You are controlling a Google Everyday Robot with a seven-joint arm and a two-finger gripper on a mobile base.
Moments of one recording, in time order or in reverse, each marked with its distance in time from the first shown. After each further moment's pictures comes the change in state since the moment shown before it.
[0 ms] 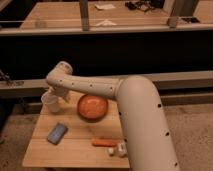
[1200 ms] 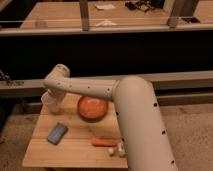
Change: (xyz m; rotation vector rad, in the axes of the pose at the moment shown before) arm -0.010 -0.013 0.009 0.027 0.004 -0.016
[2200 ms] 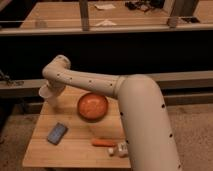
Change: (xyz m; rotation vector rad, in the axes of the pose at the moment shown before) arm 0.013 -0.020 -0.058 0.024 -0.017 -0.031
